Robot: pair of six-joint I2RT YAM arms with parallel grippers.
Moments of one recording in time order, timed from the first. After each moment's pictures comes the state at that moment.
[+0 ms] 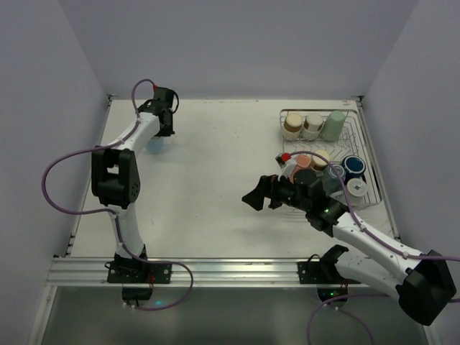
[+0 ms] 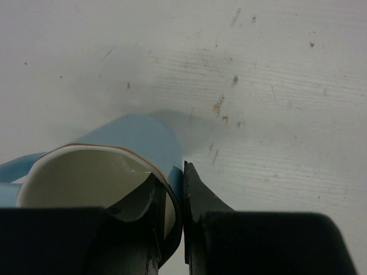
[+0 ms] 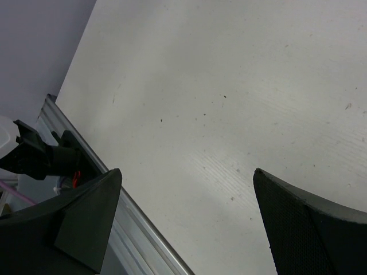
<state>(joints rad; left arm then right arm) -0.18 2.00 1.66 -0.64 -0.32 -0.17 0.67 0.94 0.53 0.00 -0.26 0.59</state>
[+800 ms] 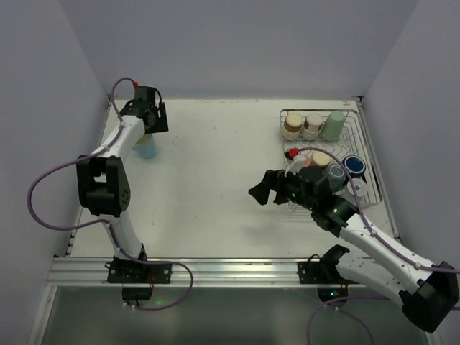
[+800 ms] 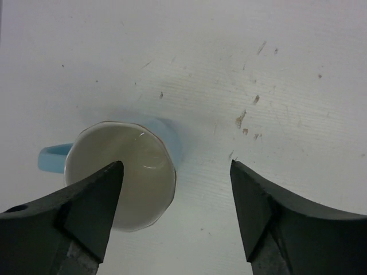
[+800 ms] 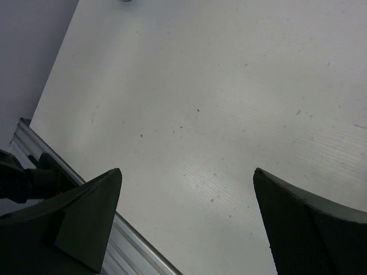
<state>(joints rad) -0.07 1.90 1.57 -0.55 -0.26 -0.19 0.67 0.88 0.61 -0.16 -0.13 0.56</state>
